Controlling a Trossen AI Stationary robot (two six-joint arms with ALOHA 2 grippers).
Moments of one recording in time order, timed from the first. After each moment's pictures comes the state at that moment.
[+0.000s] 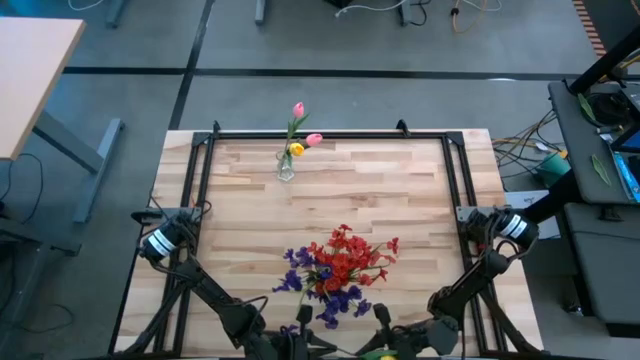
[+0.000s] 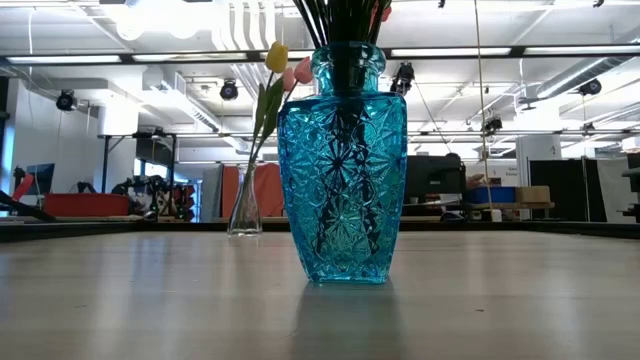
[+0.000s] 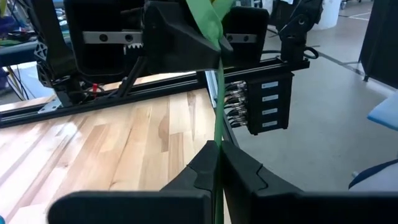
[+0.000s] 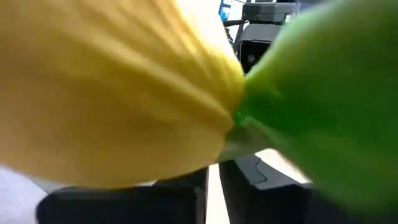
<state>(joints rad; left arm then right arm) -0.81 2.09 1.30 0.56 -0.72 -0.04 0.92 1.95 0.98 0.96 0.60 -0.21</state>
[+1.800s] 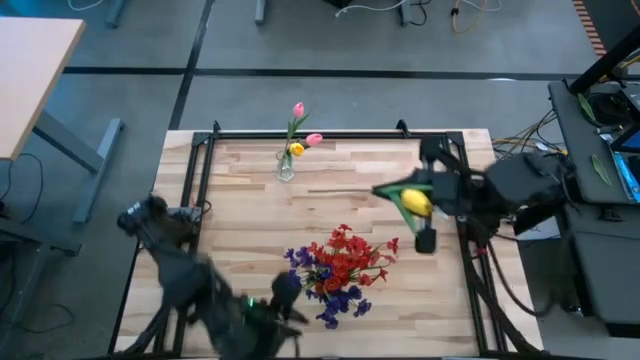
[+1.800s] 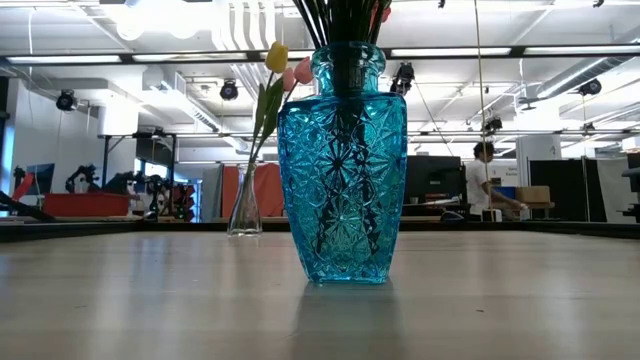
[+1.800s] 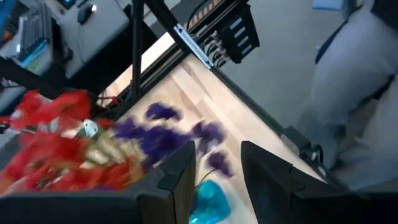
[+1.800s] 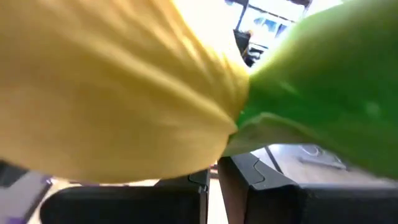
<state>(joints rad) -0.76 1.83 2.08 -0.94 -0.44 0.20 0.46 1.53 2.16 -0.78 0.56 -0.21</state>
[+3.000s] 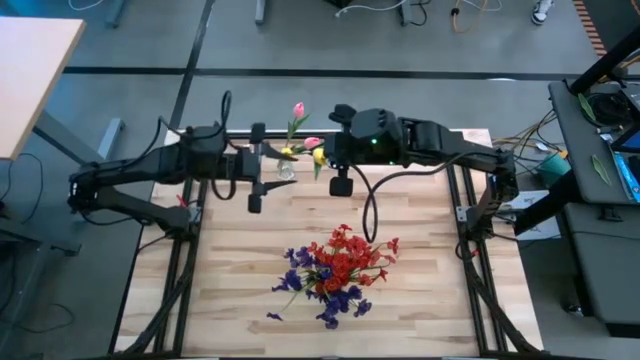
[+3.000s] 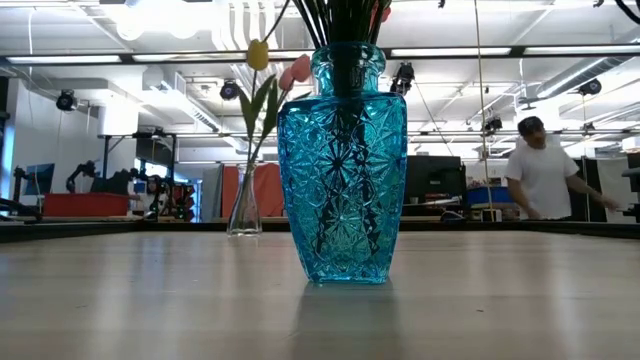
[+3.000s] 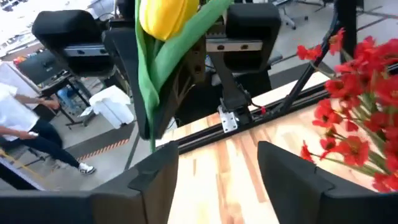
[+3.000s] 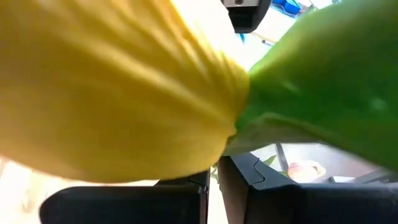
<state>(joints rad) 0.09 1.11 1.25 -0.31 0.04 0.44 -0.06 1.80 2.17 -0.83 0.17 -0.34</state>
